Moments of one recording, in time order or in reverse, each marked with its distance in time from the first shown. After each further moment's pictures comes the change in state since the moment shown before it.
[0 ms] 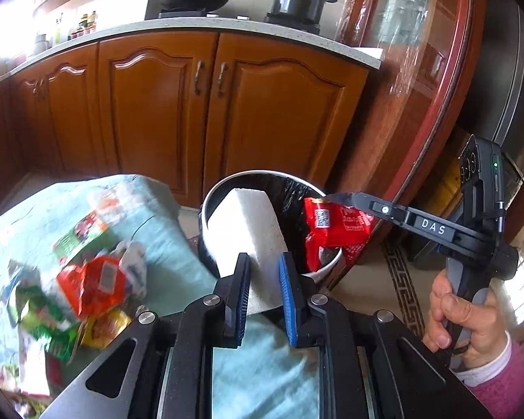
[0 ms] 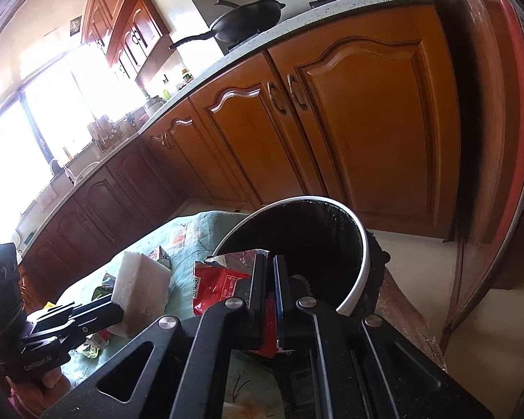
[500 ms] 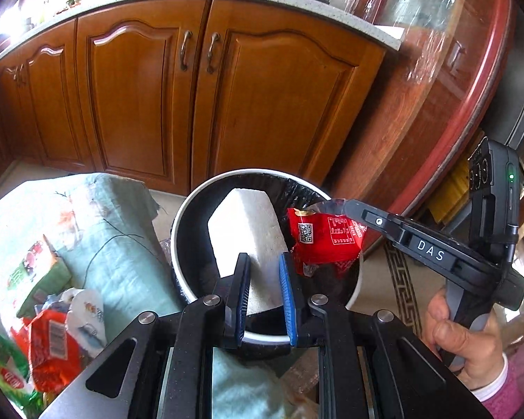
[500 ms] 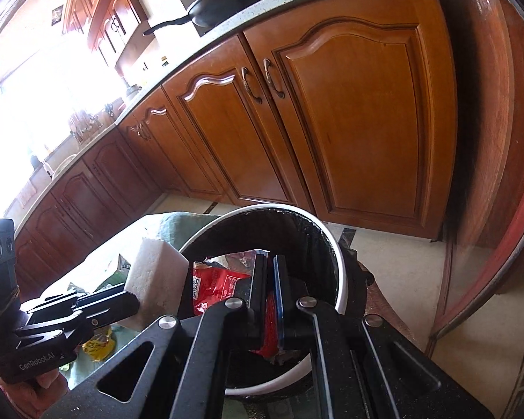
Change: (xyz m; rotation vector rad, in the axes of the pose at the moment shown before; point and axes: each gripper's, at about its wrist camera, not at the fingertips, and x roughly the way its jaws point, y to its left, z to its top) left arm 0.102 0.010 0.046 -0.038 0.110 -0.014; right arm 0.048 -0.025 0.021 0.003 0.058 -0.074
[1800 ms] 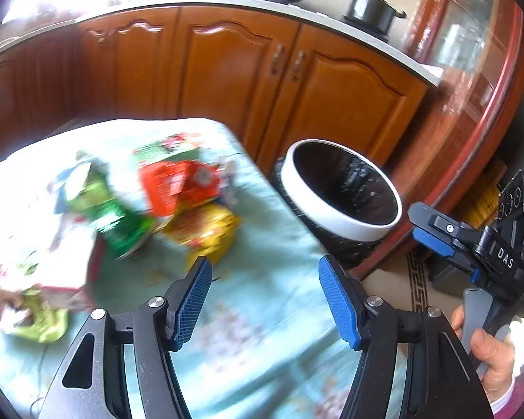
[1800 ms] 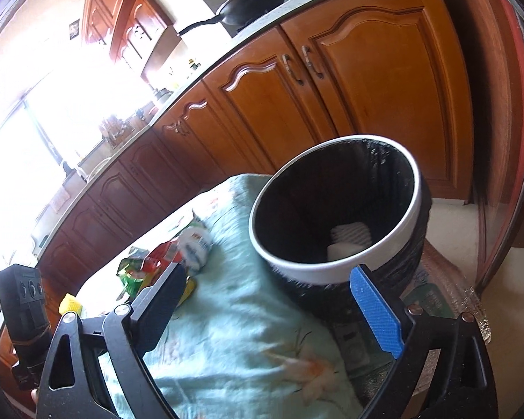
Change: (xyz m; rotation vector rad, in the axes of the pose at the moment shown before) left arm -0.129 0.046 -0.143 -0.205 -0.111 0.158; right arm -0.047 0.067 -0.085 0.059 -0.004 0.148
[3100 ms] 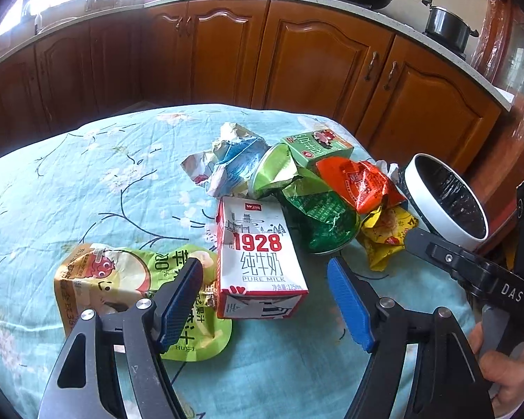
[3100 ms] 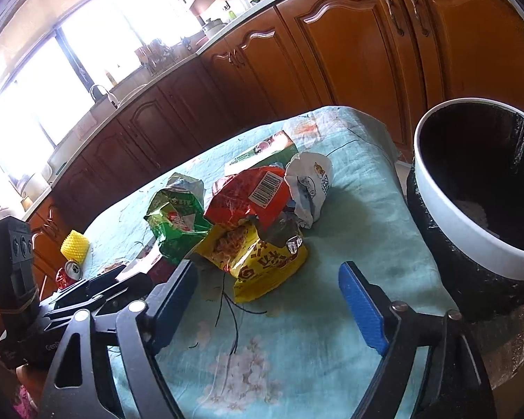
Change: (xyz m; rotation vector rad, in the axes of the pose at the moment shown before) left arm -0.026 0.098 0.001 -0.098 0.019 0.216; right arm 0.114 0.110 -0.037 -0.183 0.222 0.105
